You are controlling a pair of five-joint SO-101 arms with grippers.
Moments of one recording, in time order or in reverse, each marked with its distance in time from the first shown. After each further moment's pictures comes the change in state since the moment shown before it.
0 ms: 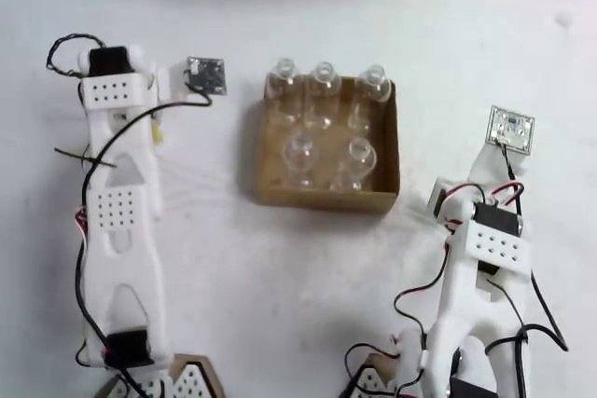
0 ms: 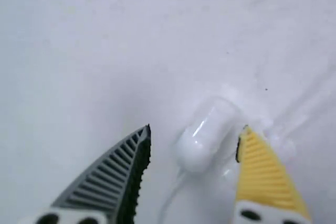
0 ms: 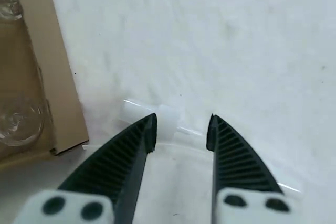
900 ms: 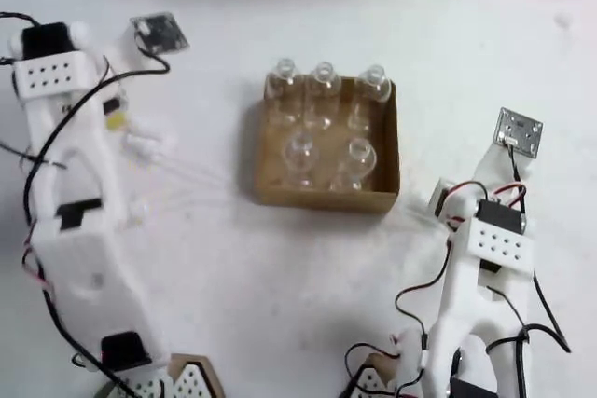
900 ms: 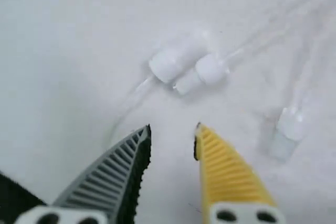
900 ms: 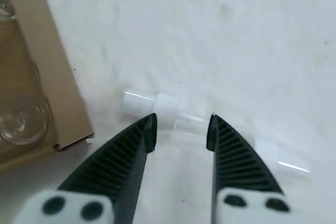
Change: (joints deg) left arm -5.0 -38.8 44.7 -1.8 15.4; right arm 0.2 0.0 -1.8 4.7 -4.5
